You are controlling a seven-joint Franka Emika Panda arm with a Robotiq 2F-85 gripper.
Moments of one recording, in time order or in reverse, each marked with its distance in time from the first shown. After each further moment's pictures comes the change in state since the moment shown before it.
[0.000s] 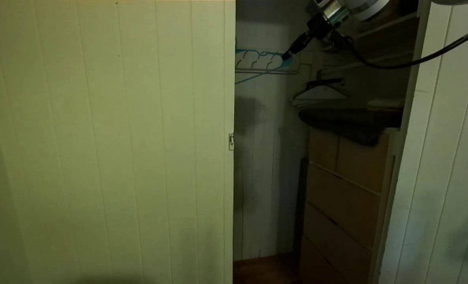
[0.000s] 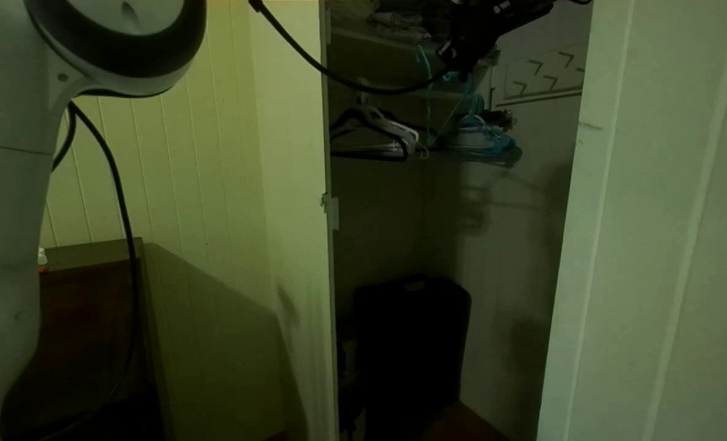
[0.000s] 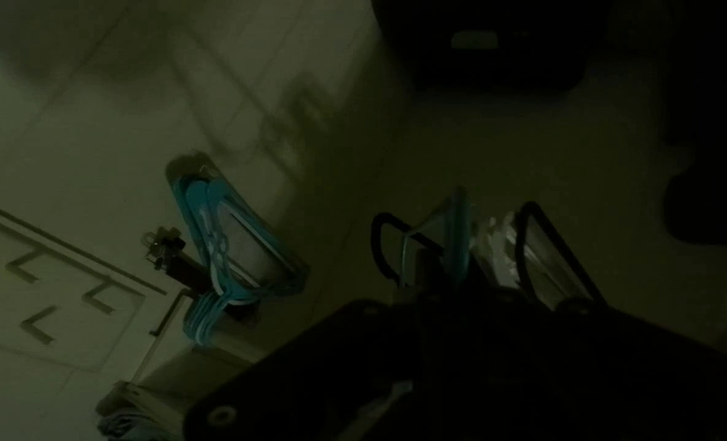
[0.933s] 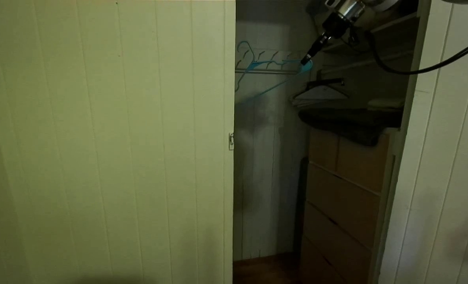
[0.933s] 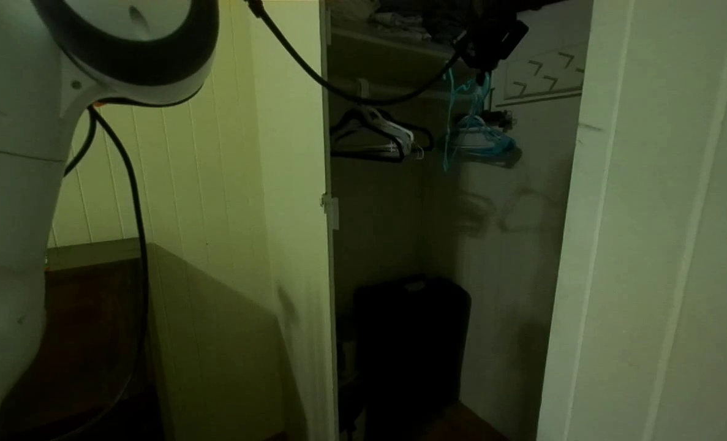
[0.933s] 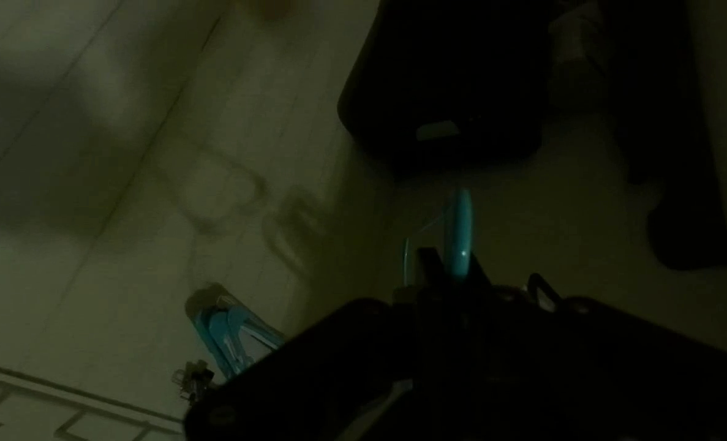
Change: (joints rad) arm -0.040 0.050 -0.062 0.145 -0.116 -0.245 0.224
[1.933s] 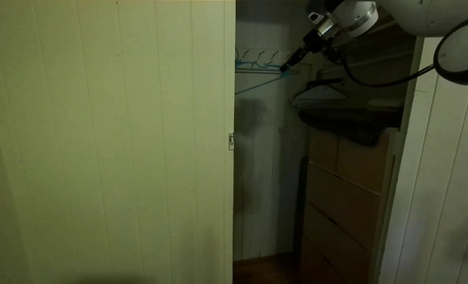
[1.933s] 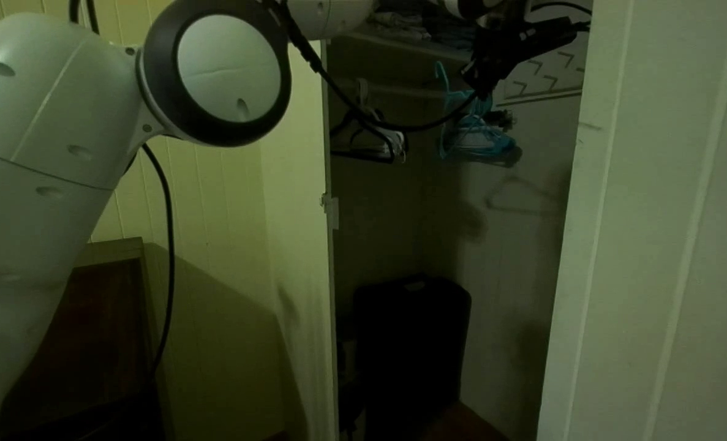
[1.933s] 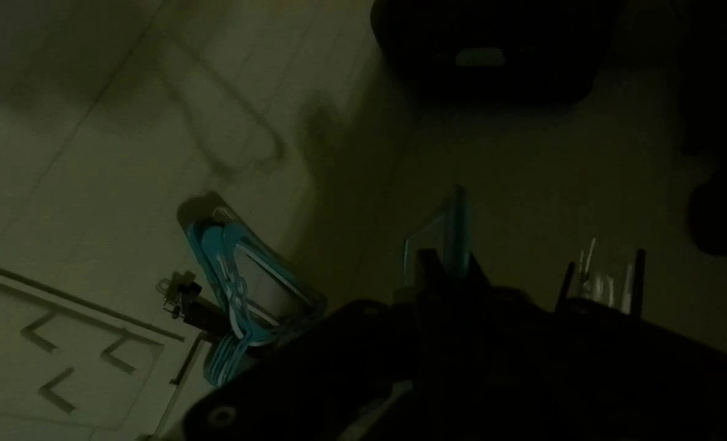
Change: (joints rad) arm 0.014 0.185 0.084 0.133 0.077 0.178 -0.160
